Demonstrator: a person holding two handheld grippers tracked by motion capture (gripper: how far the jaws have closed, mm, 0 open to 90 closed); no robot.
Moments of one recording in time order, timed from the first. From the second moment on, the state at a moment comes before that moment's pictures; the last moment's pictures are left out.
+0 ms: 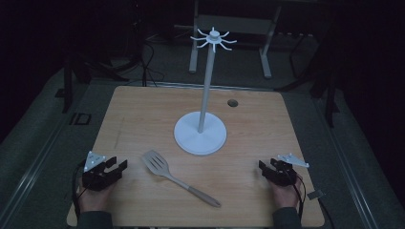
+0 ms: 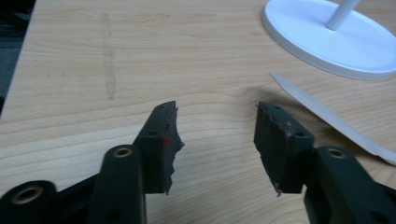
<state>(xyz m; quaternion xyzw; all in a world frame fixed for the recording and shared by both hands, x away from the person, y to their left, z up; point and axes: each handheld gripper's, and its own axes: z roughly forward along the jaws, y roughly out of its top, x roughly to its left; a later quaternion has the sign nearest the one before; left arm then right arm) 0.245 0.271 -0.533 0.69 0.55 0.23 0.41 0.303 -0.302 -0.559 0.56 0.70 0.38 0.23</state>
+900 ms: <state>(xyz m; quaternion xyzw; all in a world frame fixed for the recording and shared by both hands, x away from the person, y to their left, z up) 0.279 0.210 -0.510 0.79 0.45 0.22 0.36 0.263 -0.284 -0.537 0.49 0.72 0.41 0.27</state>
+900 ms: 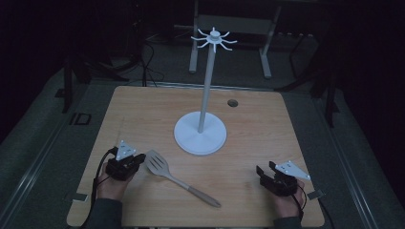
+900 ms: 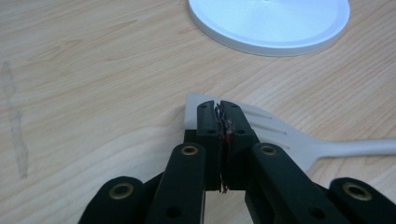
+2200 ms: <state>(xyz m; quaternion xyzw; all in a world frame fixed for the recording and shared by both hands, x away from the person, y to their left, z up) 0.283 0.197 -0.534 0.83 0.45 0.17 0.30 0.257 -0.276 -0.535 0.46 0.75 0.41 0.25</state>
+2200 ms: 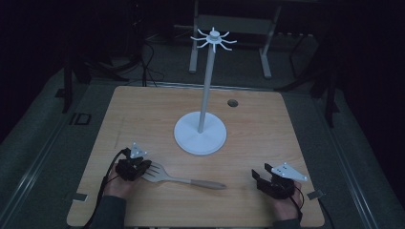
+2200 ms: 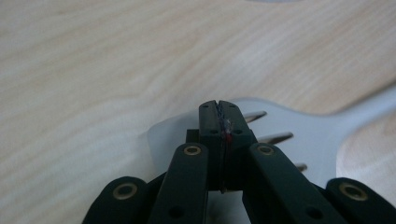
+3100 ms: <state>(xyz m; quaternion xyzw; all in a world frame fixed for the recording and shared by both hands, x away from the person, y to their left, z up) 0.265 0.194 -0.544 0.84 0.44 0.15 0.29 0.291 -0.205 -0.551 0.36 0.82 0.42 0.17</state>
